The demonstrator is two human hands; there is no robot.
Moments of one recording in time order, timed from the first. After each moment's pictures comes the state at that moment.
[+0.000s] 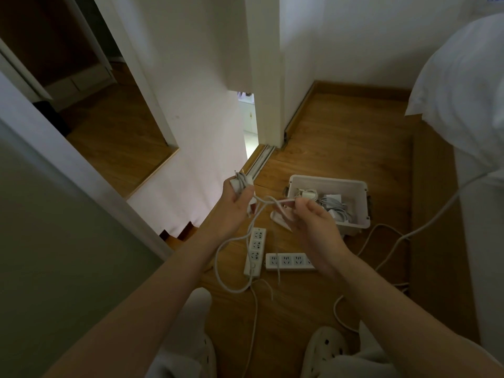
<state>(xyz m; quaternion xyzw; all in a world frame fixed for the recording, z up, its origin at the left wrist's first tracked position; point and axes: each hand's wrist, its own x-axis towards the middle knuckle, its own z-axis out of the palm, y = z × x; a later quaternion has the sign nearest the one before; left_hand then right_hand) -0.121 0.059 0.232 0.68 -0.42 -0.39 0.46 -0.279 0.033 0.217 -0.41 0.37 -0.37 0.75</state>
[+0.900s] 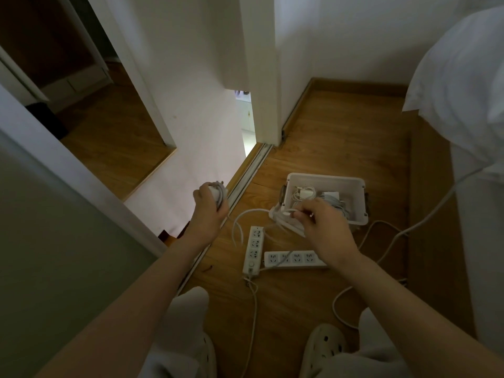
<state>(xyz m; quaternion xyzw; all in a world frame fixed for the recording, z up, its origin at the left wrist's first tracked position) -0.078 0.060 0.193 0.78 -0.49 -0.20 0.35 -0.302 0.021 0.208 -0.79 0.48 -0.26 0.27</state>
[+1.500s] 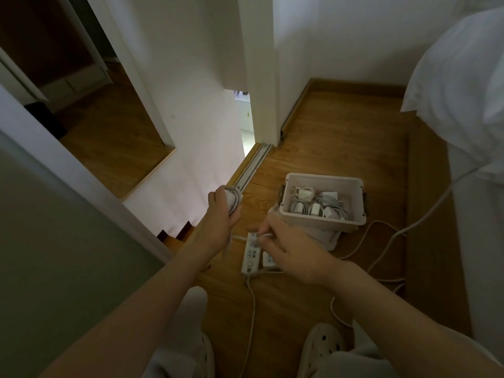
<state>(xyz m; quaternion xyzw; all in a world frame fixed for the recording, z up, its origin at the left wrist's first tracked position) -0.102 0.059 0.182 0.76 -0.53 -0.16 0.34 -0.285 0.051 0.212 -0.84 0.27 -0.15 0.45</state>
